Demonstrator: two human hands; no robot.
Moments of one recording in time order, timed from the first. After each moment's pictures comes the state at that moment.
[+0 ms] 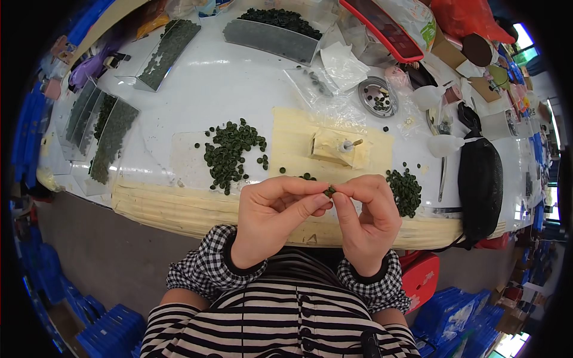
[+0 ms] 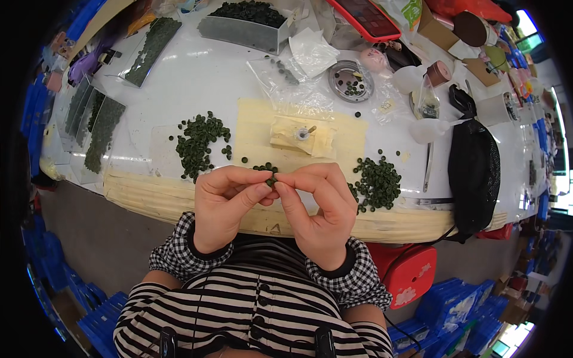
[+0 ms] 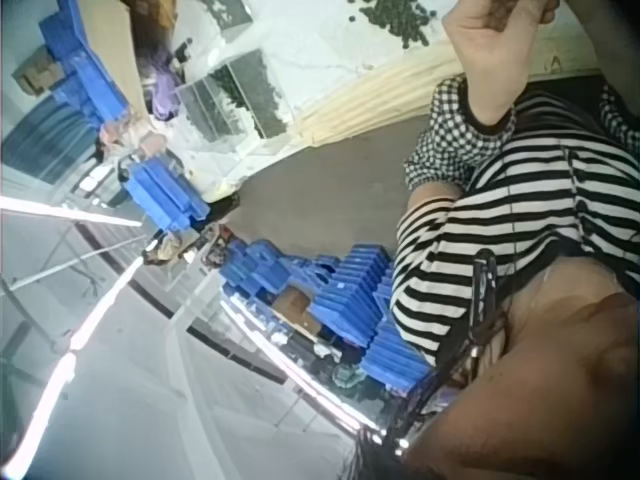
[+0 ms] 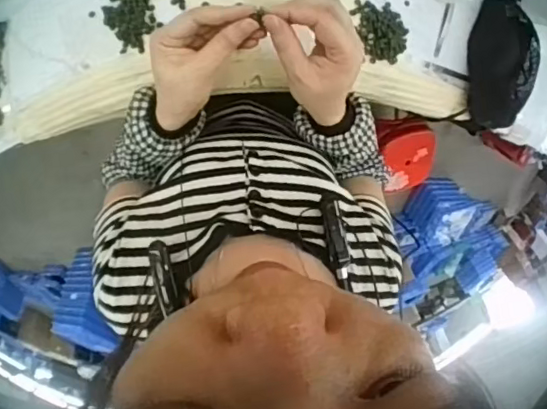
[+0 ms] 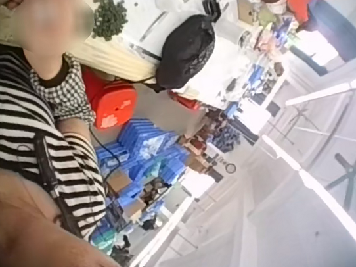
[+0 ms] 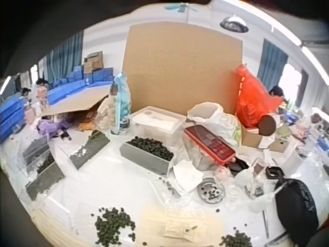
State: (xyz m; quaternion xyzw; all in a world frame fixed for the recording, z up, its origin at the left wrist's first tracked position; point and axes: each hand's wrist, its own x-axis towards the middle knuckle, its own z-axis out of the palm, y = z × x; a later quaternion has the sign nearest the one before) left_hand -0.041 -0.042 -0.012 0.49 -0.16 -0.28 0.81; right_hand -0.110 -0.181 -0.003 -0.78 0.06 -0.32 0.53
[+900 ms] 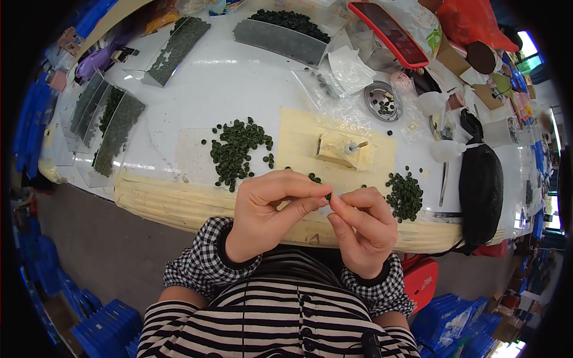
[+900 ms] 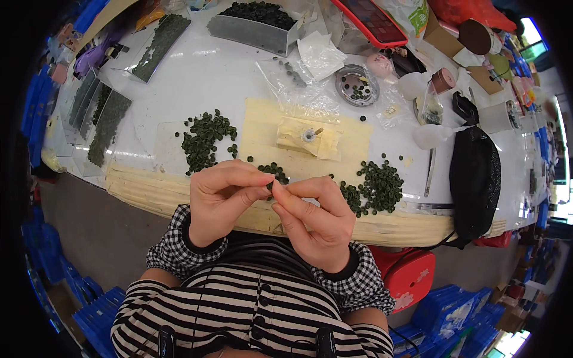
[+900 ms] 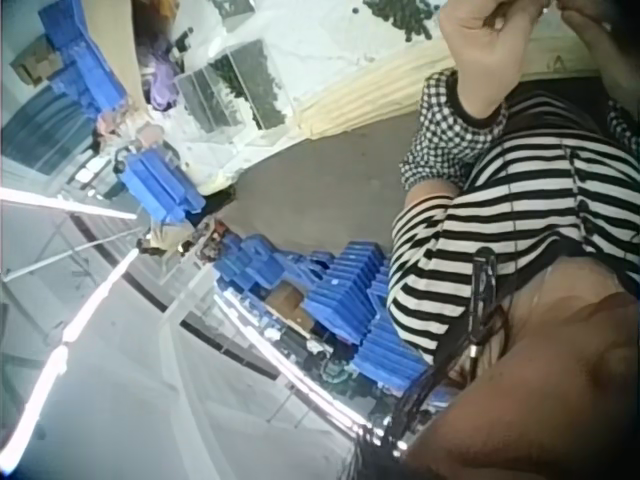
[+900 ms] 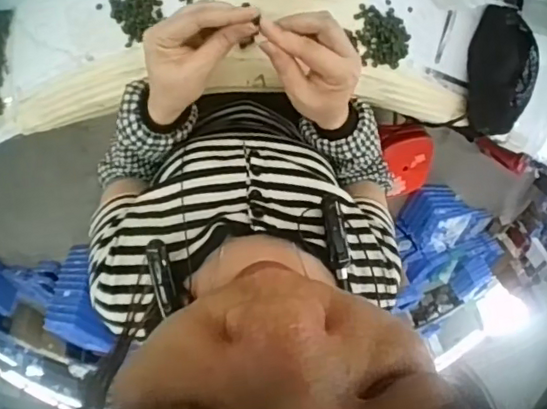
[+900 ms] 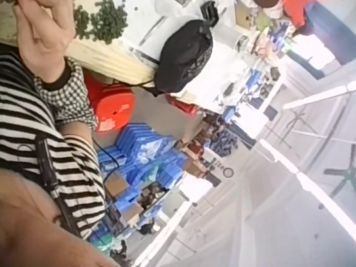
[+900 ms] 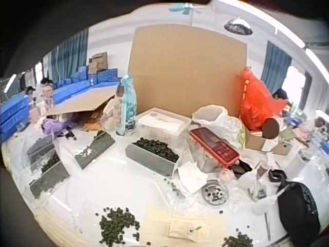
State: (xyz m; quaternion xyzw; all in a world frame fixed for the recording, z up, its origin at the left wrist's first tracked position) left_hand -0.024 -0.031 -0.012 0.59 -0.32 -0.18 0.72; right_hand -0.120 -0.184 -0.003 -0.82 -0.04 -0.30 0.49
